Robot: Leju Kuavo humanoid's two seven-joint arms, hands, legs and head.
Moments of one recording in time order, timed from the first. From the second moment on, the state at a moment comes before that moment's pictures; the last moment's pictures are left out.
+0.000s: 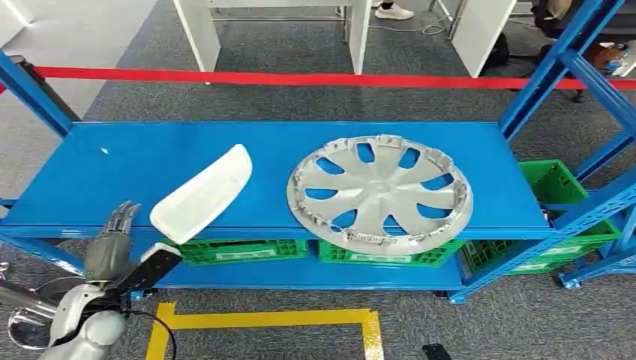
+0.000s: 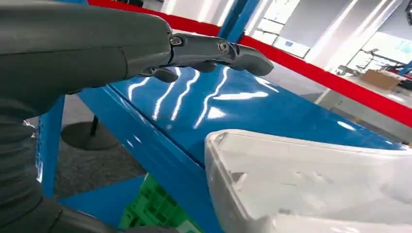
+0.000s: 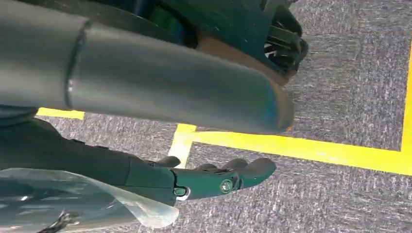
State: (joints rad) left arm 0.01 0.09 -0.11 -1.40 -0.96 0.40 -0.13; right arm -0.05 0.08 0.44 -0.18 -0.26 -0.16 -0.24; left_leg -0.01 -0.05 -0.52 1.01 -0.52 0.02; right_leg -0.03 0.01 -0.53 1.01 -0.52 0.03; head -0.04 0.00
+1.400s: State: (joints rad) left arm -0.13 0.09 -0.32 -1.25 -1.14 0.38 -0.08; right arm -0.05 0.09 0.44 -0.18 -0.22 -0.15 -0.21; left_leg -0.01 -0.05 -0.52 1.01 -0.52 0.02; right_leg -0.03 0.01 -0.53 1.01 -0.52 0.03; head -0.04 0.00
